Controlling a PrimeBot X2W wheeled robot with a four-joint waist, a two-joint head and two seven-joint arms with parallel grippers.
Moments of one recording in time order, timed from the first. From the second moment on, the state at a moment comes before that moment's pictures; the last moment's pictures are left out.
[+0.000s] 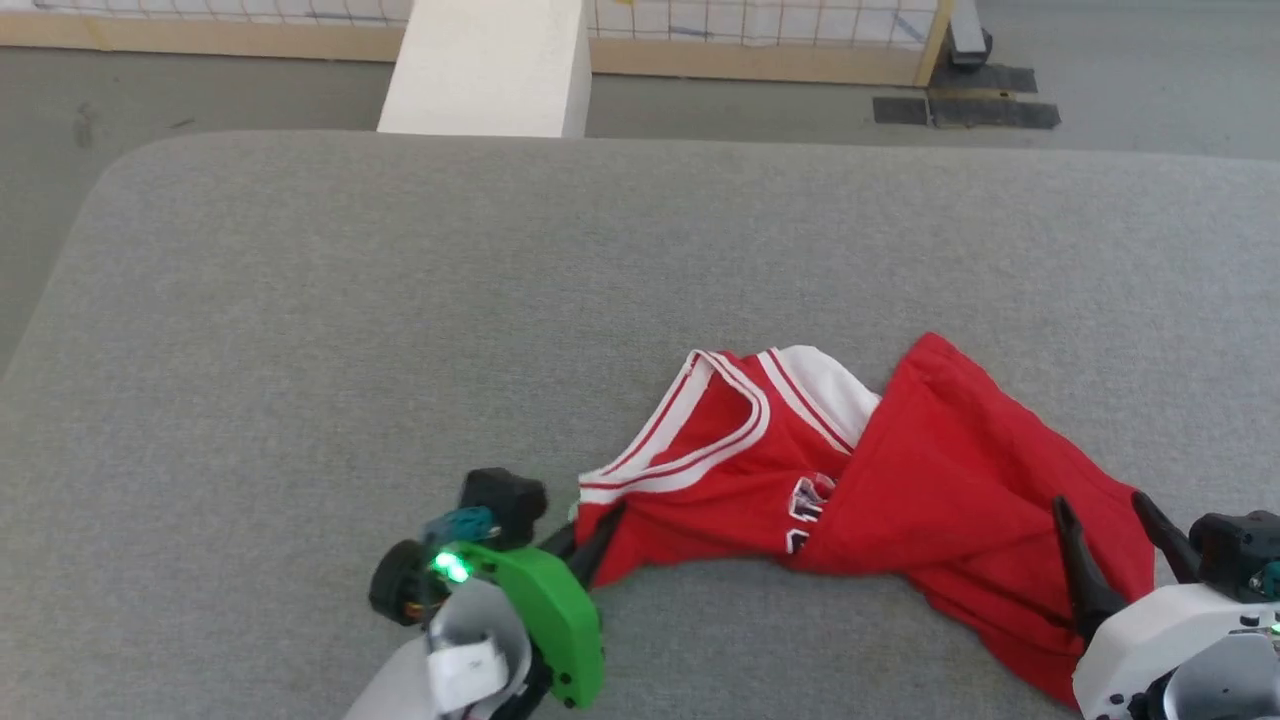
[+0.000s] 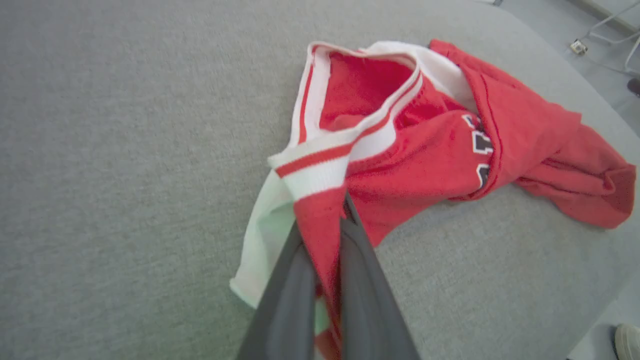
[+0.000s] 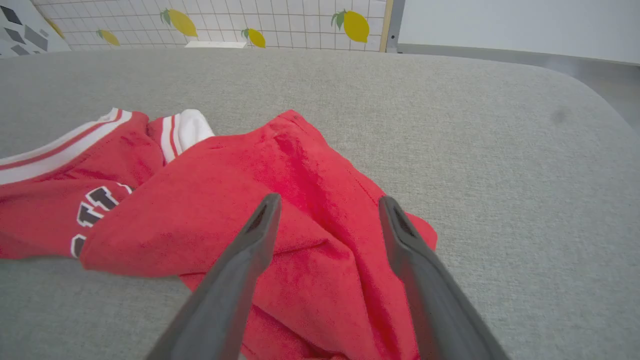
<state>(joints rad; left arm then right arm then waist) -0.21 0.18 -0.48 0.22 -0.46 -0.10 0.16 0.10 -0.11 -0.14 -0.11 0.14 0.13 0.24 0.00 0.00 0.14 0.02</state>
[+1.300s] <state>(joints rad) -0.27 0.26 -0.29 0.30 -0.38 0.11 -0.21 0.03 -0.18 0.05 0.06 0.20 0.13 0.43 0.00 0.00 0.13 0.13</state>
